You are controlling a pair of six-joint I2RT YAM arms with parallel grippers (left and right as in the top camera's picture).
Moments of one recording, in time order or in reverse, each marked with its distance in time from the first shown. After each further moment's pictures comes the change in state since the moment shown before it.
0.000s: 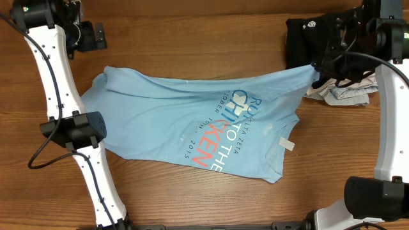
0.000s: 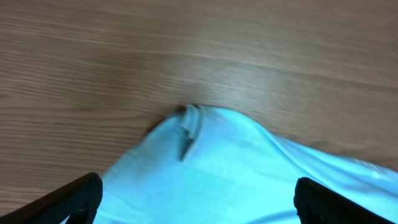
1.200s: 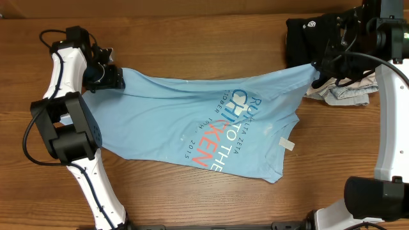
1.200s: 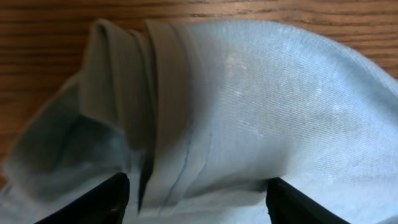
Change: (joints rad) left arm -0.001 -0.222 -1.070 0.621 0.054 0.208; right arm 0.000 0.000 0.000 0.019 0.000 0.000
